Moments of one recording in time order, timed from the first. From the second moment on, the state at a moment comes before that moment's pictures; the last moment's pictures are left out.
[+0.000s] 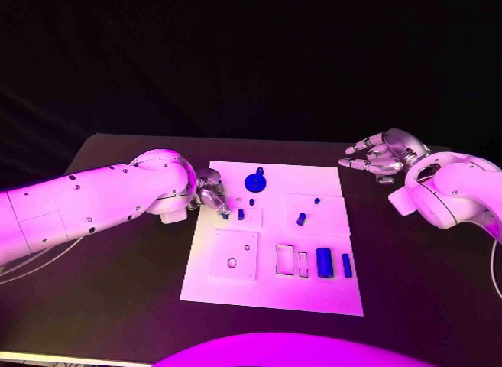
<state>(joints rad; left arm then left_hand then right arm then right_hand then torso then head) 1.21 -0.77 -0.04 1.45 -1.10 0.17 -0.52 1.13 -0.26 0.74 0.12 0.40 0.94 0.04 0.72 0.72 1.40 -0.04 1.29 1.11 1.47 -0.09 1.57 1.31 0.07 1.46 0.02 1.42 1.28 1.34 -0.94 -0.17 1.55 -0.76 -0.49 -0.16 1.41 -0.11 -0.02 0.29 0.37 0.84 0.17 0.15 0.27 1.35 0.10 1.34 1.26 1.47 0.02 1.53 1.31 0.08 1.37 0.12 1.18 1.28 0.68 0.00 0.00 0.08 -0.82</state>
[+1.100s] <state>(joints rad) 1.21 -0.77 -0.04 1.42 -1.08 0.16 -0.53 1.08 -0.25 0.50 0.21 0.36 0.98 0.01 0.70 0.70 1.39 -0.05 1.28 1.10 1.46 -0.10 1.57 1.31 0.07 1.46 0.01 1.42 1.28 1.34 -0.94 -0.17 1.55 -0.76 -0.49 -0.16 1.40 -0.11 -0.02 0.29 0.37 0.84 0.17 0.15 0.27 1.35 0.10 1.34 1.26 1.47 0.02 1.53 1.31 0.08 1.37 0.12 1.18 1.28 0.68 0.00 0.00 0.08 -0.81</state>
